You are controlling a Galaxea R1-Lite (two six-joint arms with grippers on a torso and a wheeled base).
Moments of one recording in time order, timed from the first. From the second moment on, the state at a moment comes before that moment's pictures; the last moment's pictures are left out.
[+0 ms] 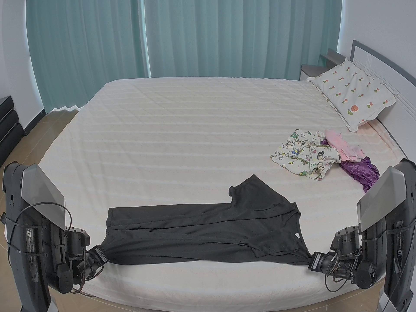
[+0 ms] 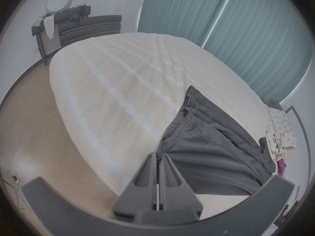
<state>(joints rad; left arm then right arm) -0.04 2.39 -0.02 -1.55 0.19 -0.70 0.27 2.42 -0.03 -1.55 -0.06 0.61</state>
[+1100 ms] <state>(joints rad) 0.16 2.34 -0.02 -1.55 -0.27 -0.76 0.16 2.25 -0.12 -1.55 0.22 0.57</state>
